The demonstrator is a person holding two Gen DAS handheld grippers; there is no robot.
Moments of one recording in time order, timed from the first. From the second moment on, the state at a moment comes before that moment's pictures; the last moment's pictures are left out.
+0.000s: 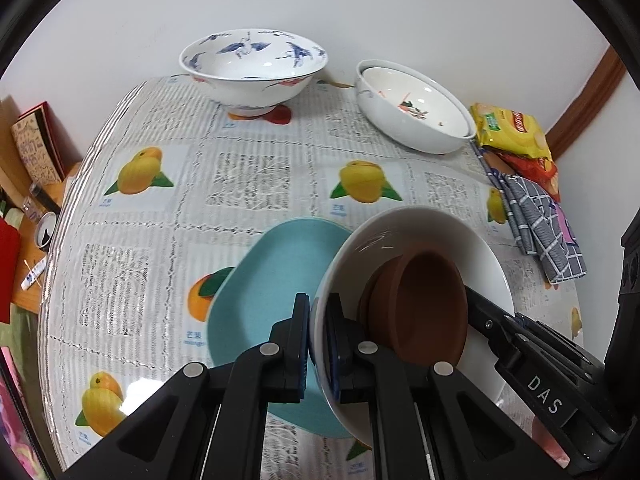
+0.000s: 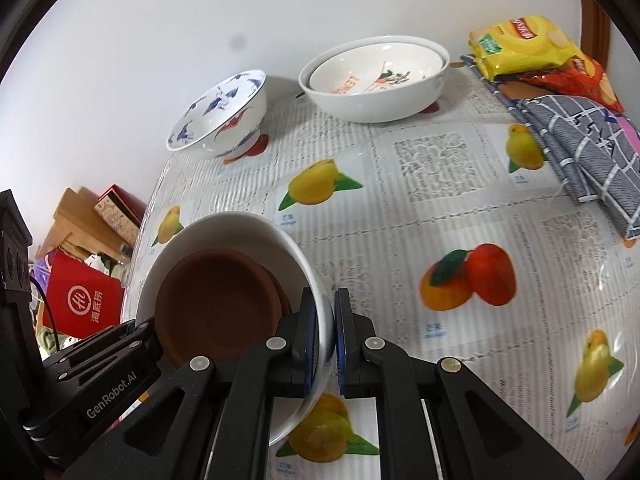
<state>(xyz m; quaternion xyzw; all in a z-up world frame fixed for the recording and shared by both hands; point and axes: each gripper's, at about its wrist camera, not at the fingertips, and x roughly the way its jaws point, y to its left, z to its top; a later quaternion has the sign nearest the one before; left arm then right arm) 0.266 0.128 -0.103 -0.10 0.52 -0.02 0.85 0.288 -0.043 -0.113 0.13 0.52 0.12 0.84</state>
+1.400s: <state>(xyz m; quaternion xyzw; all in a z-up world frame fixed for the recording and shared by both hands) 0.283 0.160 -0.135 -0.11 0.52 -0.02 0.84 0.311 -0.011 -0.142 0.10 0.54 0.16 0.82</state>
